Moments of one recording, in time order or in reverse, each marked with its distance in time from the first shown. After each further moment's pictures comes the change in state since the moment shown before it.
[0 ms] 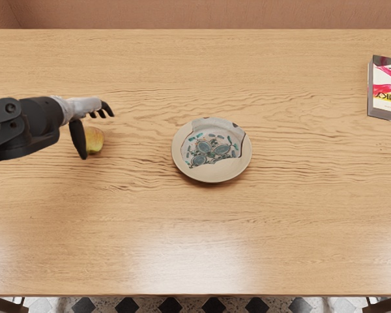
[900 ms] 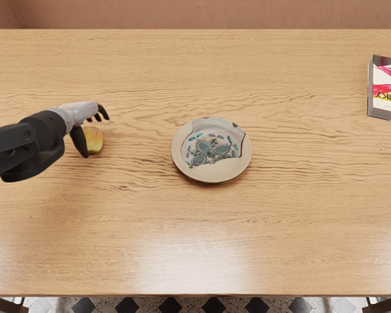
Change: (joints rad) left arm 0.103 -0.048 0.000 0.049 0.112 0.172 0.000; right arm 0.000 0.000 0.000 0.000 0.000 0.000 0.000
